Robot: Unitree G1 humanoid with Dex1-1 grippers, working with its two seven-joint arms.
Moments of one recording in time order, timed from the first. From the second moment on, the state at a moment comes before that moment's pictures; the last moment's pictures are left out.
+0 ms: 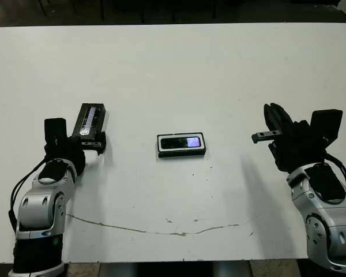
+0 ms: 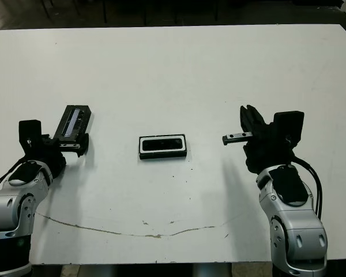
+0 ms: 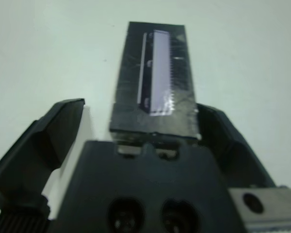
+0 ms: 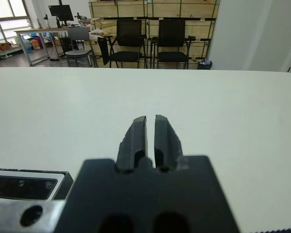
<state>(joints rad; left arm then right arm) -0.16 0.24 0.19 -0.19 -0.15 0.75 -0.02 -0.08 -0.24 -0.11 -0.57 0.21 0.60 0.09</state>
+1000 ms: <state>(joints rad) -0.02 0.41 0.04 -0.39 -0.07 0.53 -0.22 -0.06 -0.25 -0.11 -0.60 0.21 0.64 0.09</state>
